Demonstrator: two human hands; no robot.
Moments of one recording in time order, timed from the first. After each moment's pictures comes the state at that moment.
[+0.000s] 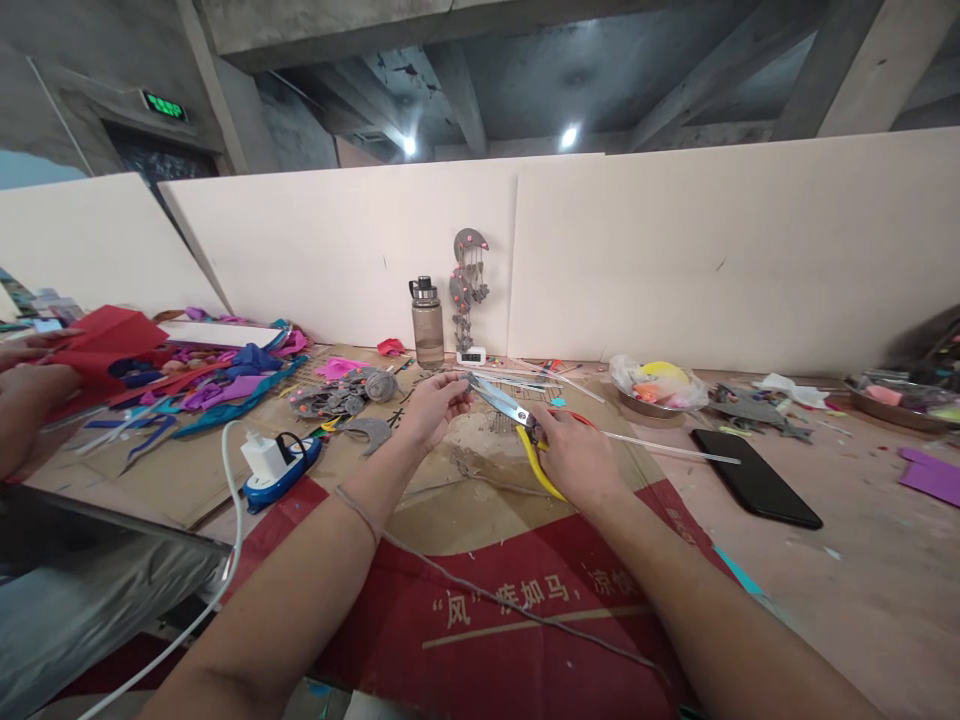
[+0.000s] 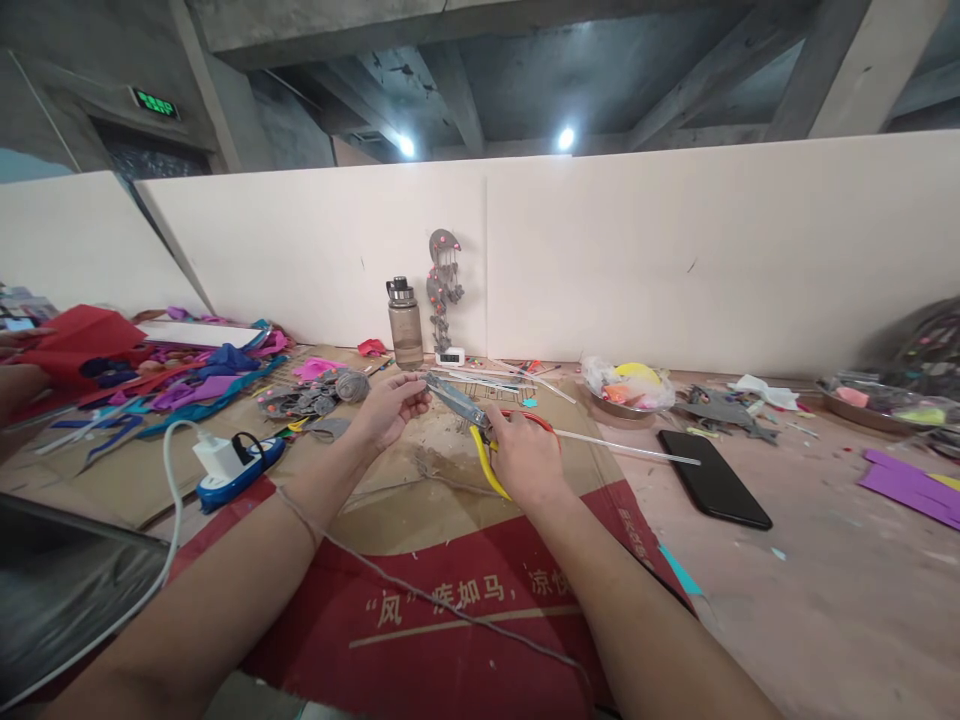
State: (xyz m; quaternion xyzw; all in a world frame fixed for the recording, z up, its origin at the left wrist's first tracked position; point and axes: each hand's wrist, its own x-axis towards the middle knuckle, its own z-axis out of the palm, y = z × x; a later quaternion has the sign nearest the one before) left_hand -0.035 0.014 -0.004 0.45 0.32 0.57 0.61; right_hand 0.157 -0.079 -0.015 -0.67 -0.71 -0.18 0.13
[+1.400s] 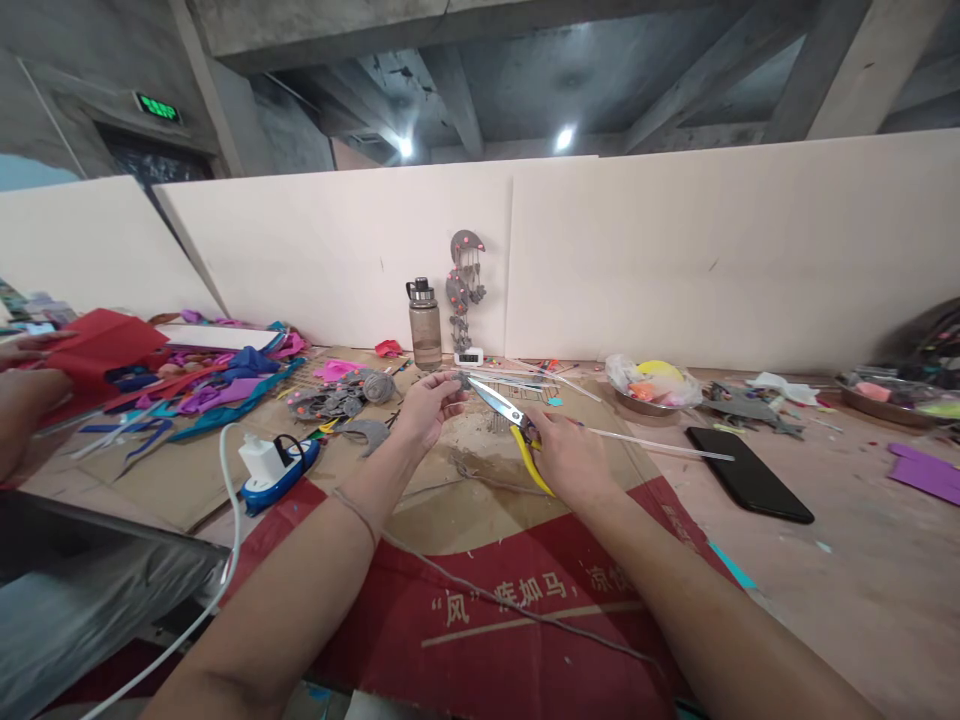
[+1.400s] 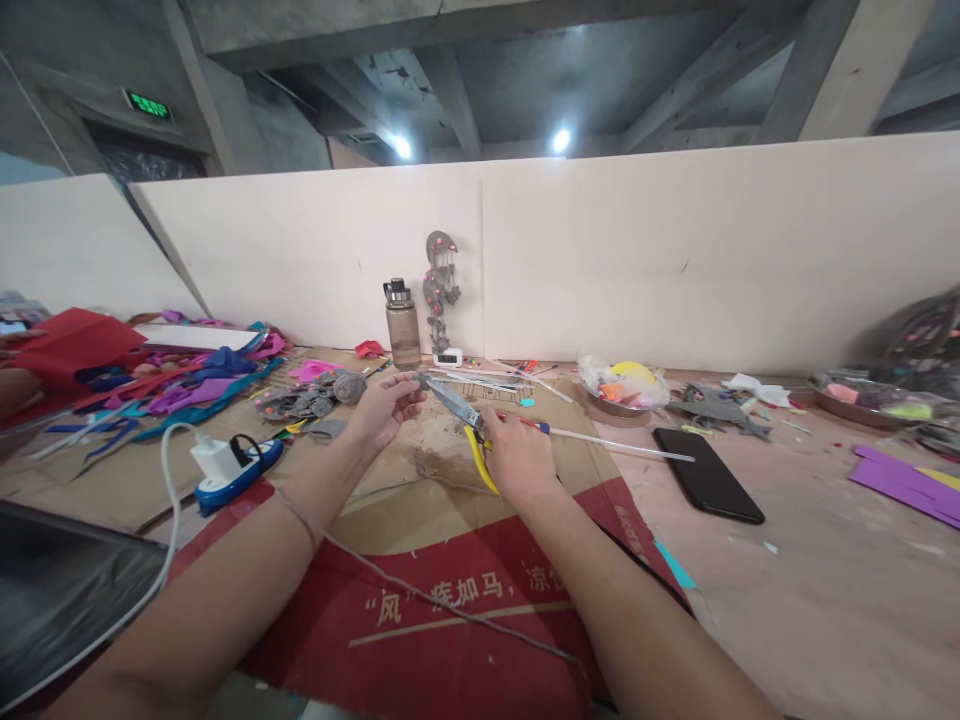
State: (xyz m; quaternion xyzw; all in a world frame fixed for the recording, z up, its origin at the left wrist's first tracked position) left_hand -0.038 0.014 -0.003 0.40 0.34 0.59 0.61; right_hand 0.151 -0.083 -0.011 -0.69 -0.70 -0.14 0.12
